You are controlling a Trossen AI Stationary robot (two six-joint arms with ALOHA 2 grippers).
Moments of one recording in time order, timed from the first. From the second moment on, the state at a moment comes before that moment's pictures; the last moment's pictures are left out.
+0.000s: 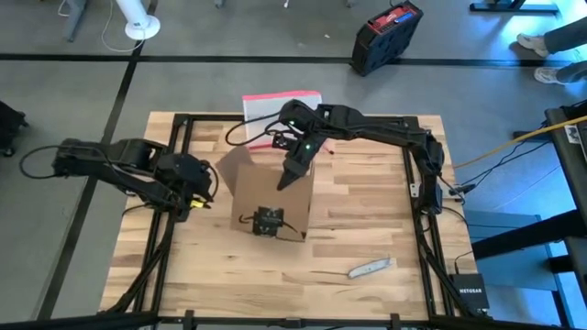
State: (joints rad) left arm -0.15 0.91 1.10 -1.15 0.10 -0.04; right arm -0.19 1.96 2.05 -0.91 -0.96 0.54
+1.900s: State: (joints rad) left arm 0.17 1.21 1.10 -0.87 0.58 0.65; right arm -0.08 1.96 2.05 -0.96 -1.14 0.52
